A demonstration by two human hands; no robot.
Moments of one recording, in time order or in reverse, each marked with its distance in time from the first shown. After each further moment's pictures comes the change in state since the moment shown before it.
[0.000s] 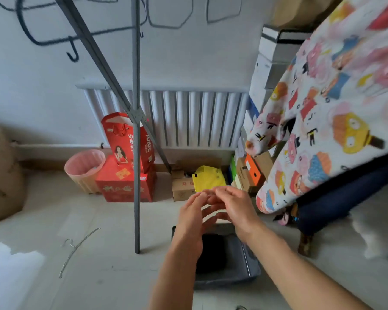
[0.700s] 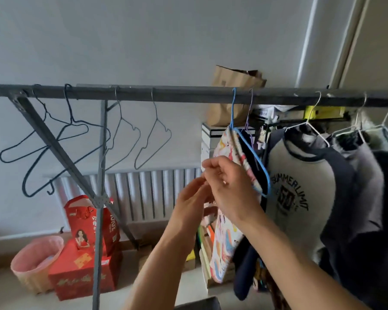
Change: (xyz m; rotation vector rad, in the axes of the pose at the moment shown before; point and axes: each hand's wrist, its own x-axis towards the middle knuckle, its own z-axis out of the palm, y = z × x) left_hand -0.117 0.168 0.183 0.231 -0.421 0.503; right_hand -0.127 -0.246 -0.110 -0.285 0.272 -0.811
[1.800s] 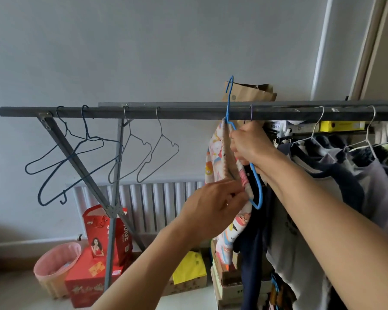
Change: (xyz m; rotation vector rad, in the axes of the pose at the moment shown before) left_hand 0.019 0.032 0.035 1.089 -0.208 0.537; right_hand 0.116 -0.027 -0.063 -0.100 -0.012 0.198
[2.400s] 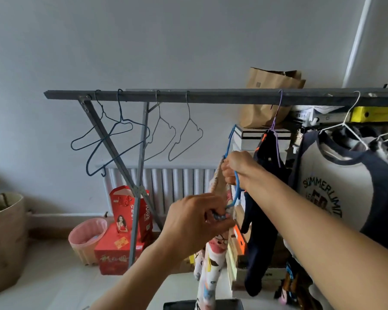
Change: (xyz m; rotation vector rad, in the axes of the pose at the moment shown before) left_hand -0.101 -0.020 -0.019 0.173 0.222 -0.089; right_hand -0.042 0.032 0.088 0.471 -0.221 0.442
